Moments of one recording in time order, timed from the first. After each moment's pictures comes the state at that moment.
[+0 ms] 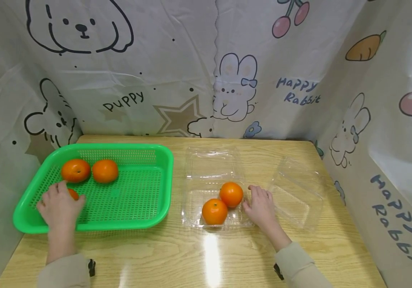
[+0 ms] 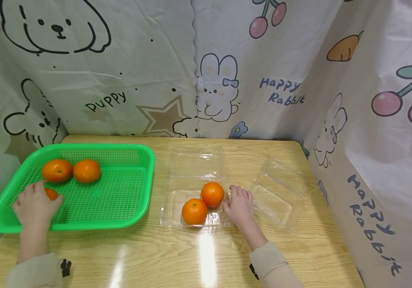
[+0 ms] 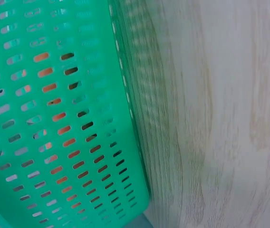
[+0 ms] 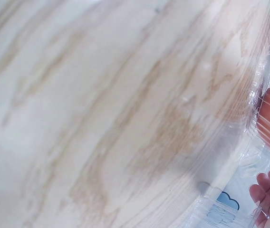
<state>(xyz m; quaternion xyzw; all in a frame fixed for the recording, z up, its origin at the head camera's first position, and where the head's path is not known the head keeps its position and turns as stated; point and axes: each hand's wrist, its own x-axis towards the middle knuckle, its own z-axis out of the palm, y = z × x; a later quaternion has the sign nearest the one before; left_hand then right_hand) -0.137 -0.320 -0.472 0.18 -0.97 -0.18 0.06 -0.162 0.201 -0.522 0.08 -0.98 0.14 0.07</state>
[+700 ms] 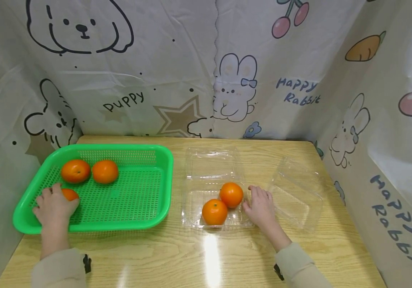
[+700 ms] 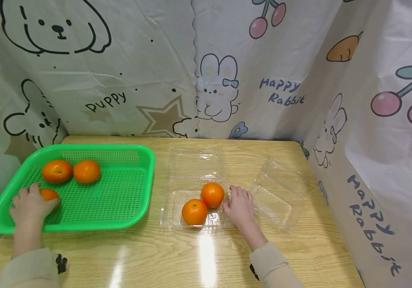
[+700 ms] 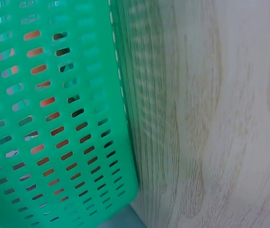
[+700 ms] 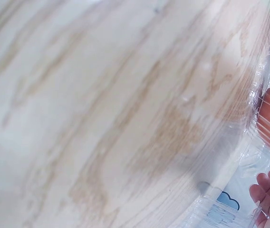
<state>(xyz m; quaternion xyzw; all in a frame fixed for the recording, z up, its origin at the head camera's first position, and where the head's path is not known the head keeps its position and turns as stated) -0.141 -0.344 -0.475 0.19 -0.96 -0.22 -0.01 -0.162 0.201 -0.521 0.08 -0.99 0.13 0.07</state>
